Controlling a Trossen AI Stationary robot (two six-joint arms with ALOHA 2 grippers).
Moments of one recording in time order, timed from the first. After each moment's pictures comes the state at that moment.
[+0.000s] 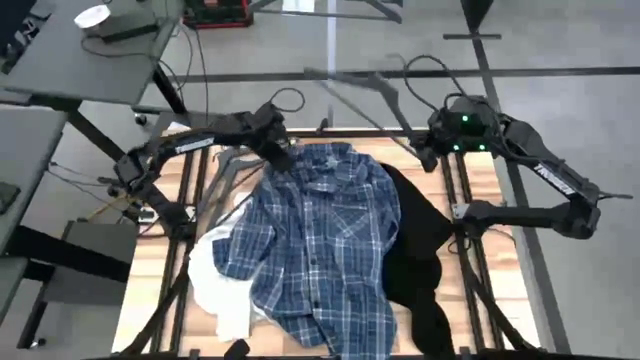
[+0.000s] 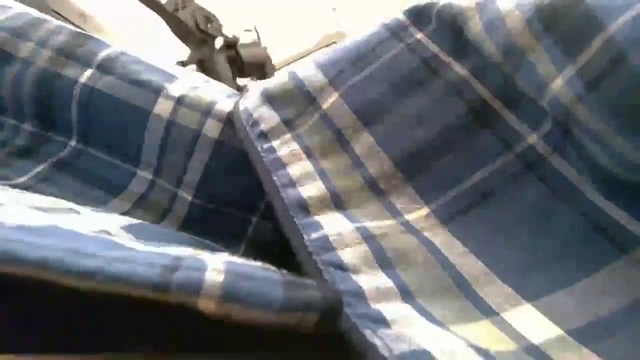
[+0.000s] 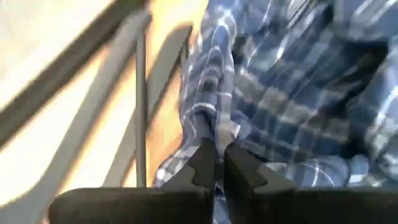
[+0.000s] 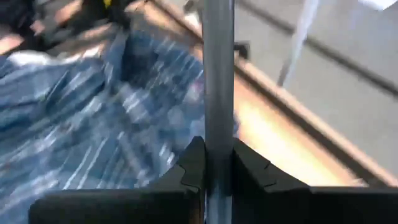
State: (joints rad) left arm 0.64 1.58 1.31 -0.73 0.01 -0.10; right arm -0.64 0.95 1.21 -1.02 -0.15 0.08
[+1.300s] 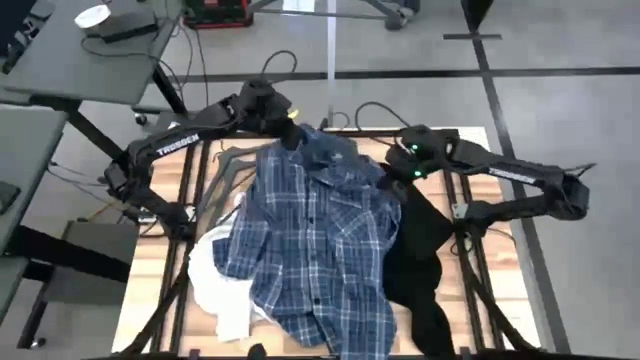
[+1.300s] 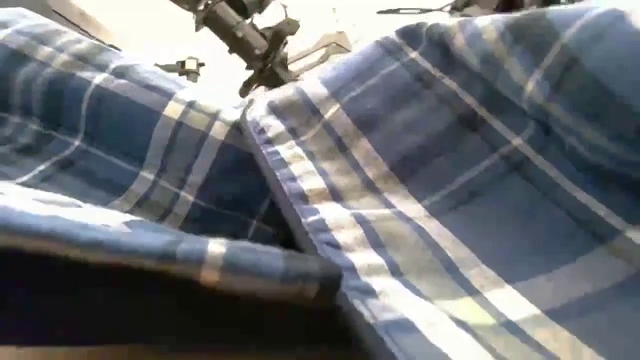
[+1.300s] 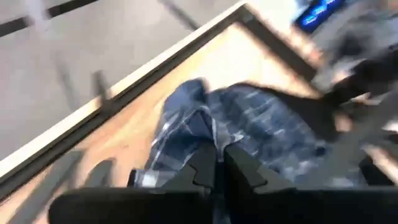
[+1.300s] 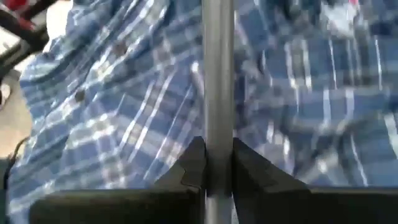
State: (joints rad) left arm 0.58 1.51 1.40 -0.36 0.25 -0.33; right arm -0.47 1.19 0.85 -0.41 -0.39 0.14
